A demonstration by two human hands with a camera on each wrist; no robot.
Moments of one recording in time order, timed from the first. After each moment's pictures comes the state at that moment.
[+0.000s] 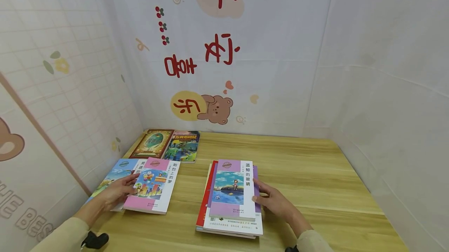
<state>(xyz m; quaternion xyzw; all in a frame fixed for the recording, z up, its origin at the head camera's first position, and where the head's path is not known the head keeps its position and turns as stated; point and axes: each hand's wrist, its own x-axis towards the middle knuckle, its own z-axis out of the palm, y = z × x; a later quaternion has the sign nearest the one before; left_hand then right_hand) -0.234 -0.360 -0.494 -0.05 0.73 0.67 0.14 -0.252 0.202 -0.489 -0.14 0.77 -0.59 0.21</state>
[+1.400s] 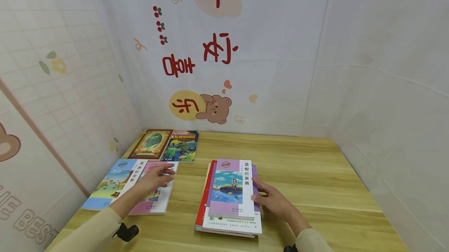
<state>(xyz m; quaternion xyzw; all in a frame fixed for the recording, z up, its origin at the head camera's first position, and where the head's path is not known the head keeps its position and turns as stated) -0.256 -0.240 -0.461 0.01 0.82 0.56 0.07 -0.252 0.201 -0.489 -0.13 0.76 -0.59 0.21</state>
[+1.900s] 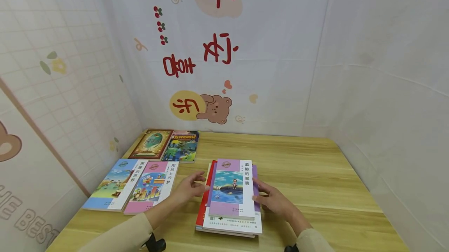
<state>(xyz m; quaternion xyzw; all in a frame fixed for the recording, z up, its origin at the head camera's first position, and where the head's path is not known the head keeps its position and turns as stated) -0.242 -0.136 -0.477 0.06 0.77 0.62 0.10 -0.250 0.202 -0.486 -0.14 0.78 -0.58 0.20</state>
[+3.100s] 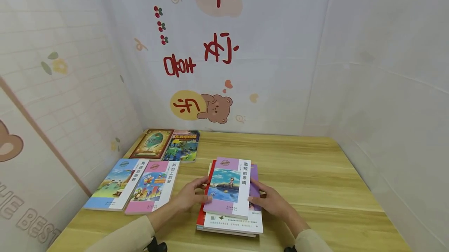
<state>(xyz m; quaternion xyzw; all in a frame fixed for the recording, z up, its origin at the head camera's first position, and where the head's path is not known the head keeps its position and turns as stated) -0.238 -0.133 -0.492 0.10 0.80 0.58 0.12 -0.247 0.193 -0.488 -0.16 0.81 -0.53 0.16</state>
